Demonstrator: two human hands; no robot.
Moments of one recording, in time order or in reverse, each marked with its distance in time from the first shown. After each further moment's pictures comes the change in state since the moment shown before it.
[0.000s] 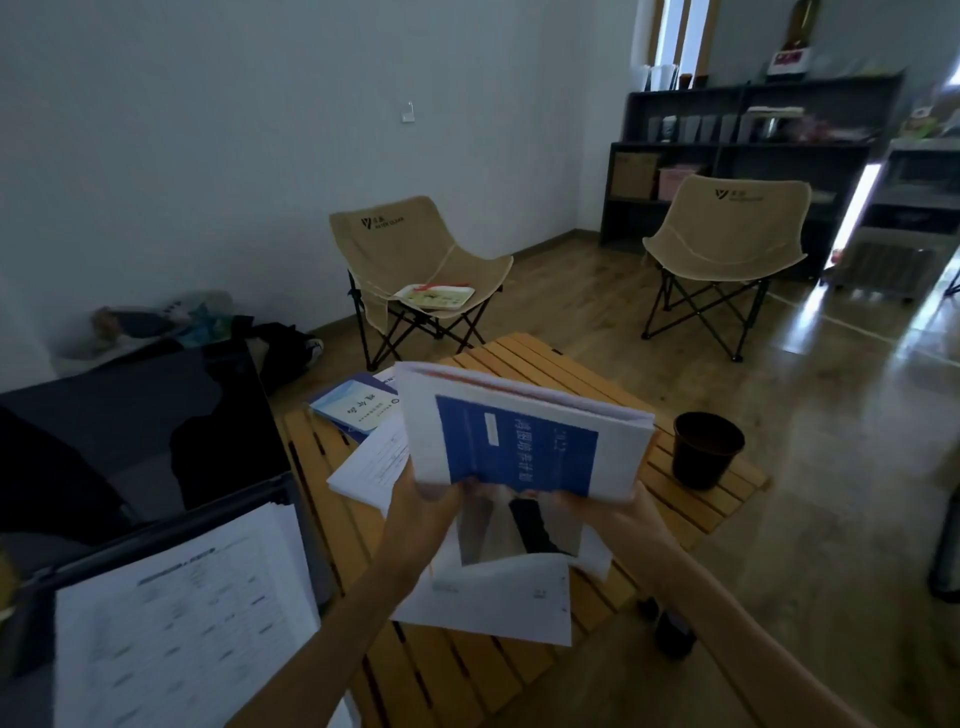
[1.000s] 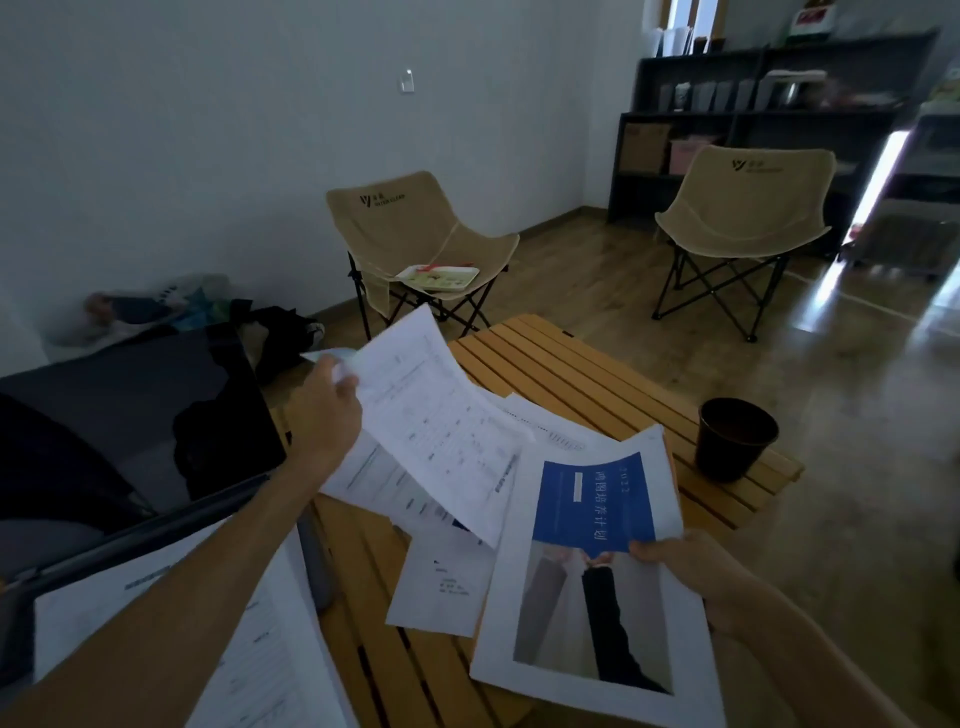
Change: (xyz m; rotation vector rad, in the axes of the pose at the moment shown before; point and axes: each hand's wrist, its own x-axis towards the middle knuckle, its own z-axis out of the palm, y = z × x) left_hand 0.126 0.005 -0.098 0.801 0.455 0.144; right_hand 0.010 0.082 -0.054 -0.172 0.084 0.712
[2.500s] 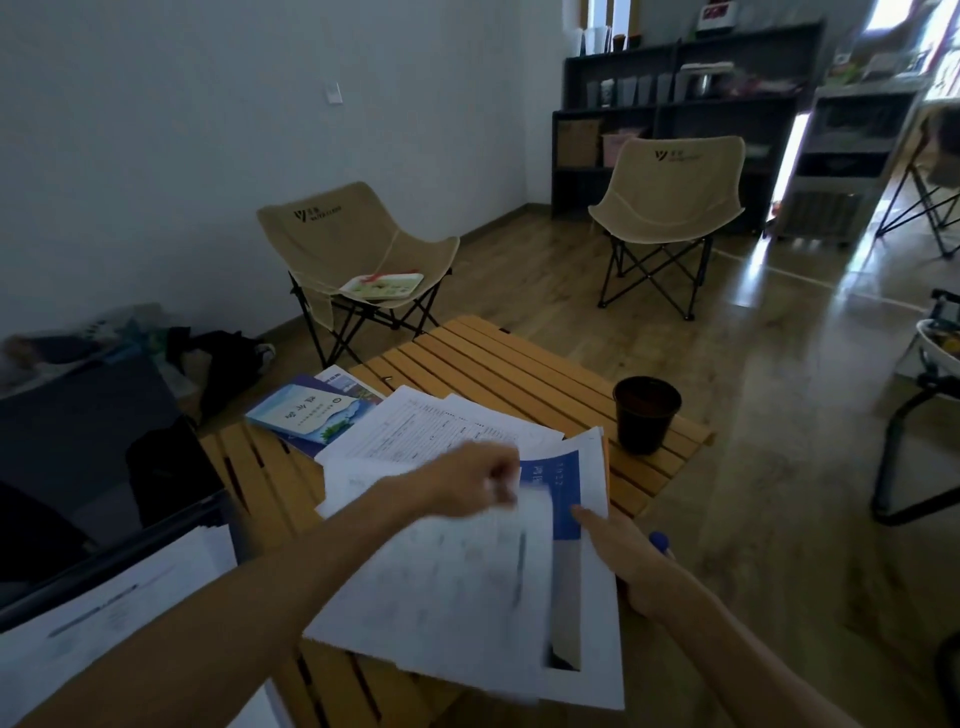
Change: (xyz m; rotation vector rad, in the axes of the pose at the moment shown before) left_hand -0.109 0.129 0.094 0.116 -1.040 0.579; right_hand -0.020 0.008 0.000 0.187 0.030 0.010
